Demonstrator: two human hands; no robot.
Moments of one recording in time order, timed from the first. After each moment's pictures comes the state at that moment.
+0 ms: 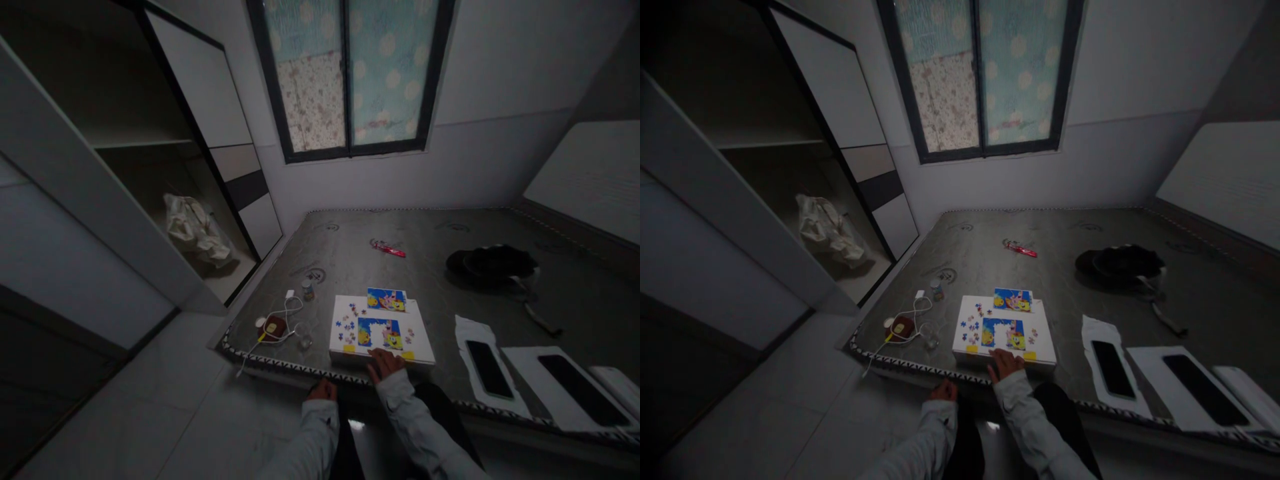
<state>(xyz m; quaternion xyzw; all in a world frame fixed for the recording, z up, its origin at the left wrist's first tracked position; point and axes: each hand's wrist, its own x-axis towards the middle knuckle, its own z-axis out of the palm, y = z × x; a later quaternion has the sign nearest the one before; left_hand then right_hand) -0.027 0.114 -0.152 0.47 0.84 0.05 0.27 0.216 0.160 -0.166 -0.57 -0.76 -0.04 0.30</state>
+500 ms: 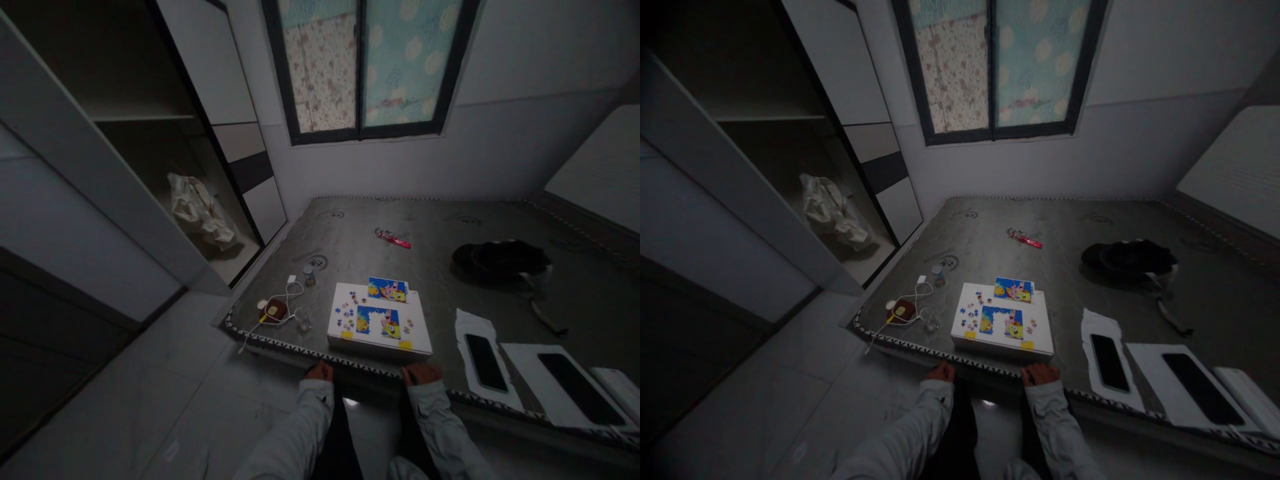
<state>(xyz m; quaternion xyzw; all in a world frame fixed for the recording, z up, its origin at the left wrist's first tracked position) -0.023 0.115 -0.144 0.46 0.84 0.05 0.29 0.331 0.135 -0.204 -0.53 -0.76 -0.17 0.35</state>
